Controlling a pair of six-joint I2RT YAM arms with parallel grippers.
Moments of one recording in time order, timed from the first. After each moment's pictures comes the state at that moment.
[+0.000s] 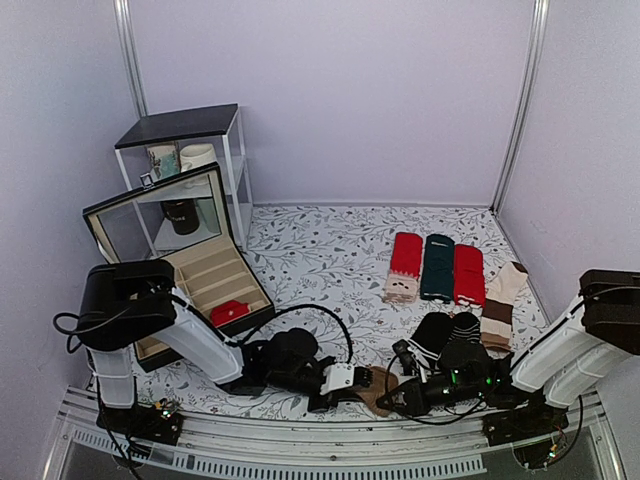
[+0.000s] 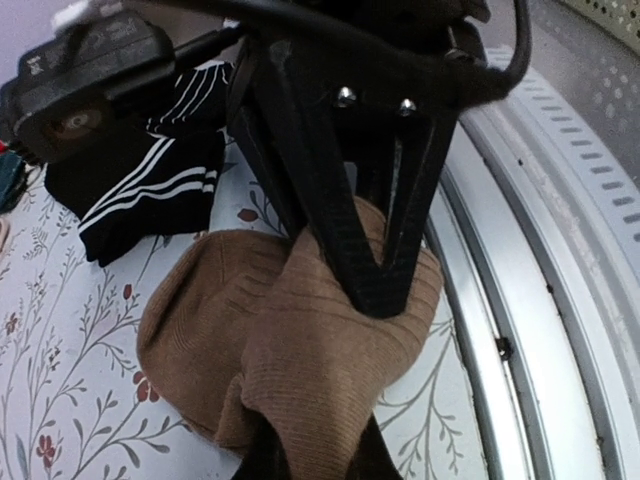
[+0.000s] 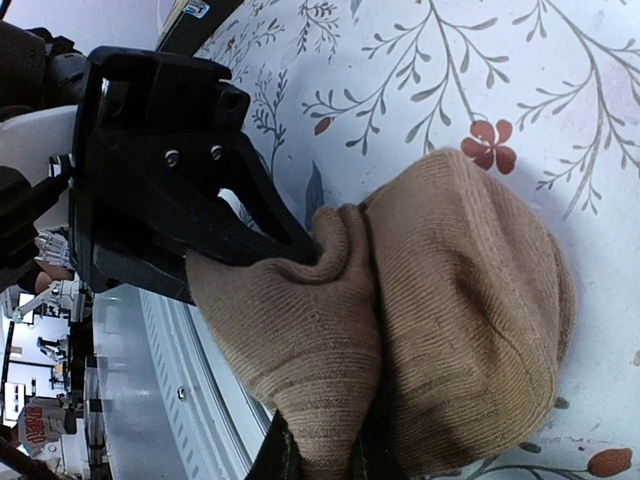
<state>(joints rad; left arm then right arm) -1.26 1.98 0.71 0.74 0.29 0.34 1.17 1.50 0.13 0.79 -0.24 0.86</state>
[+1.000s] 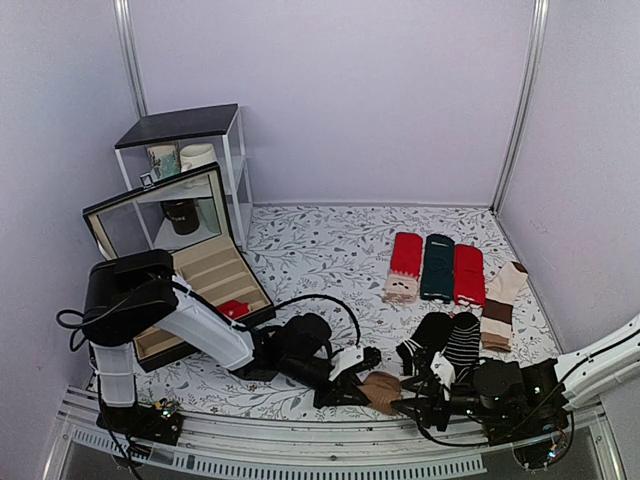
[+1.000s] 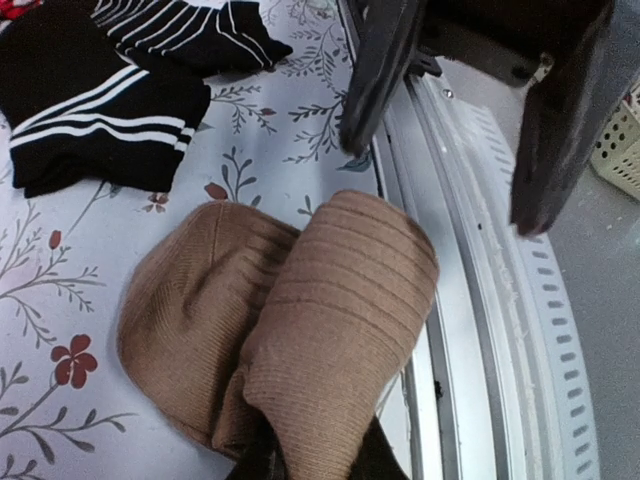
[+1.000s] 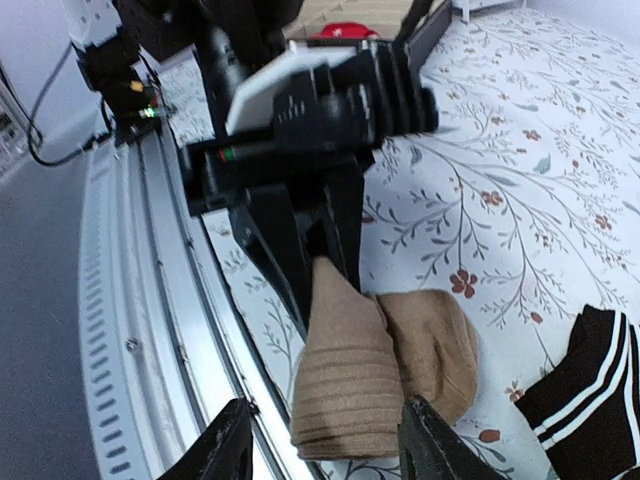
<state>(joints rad) -1.21 2.00 0.84 0.49 0.49 -0.02 1.47 0.90 0.11 0.37 0.27 0.36</state>
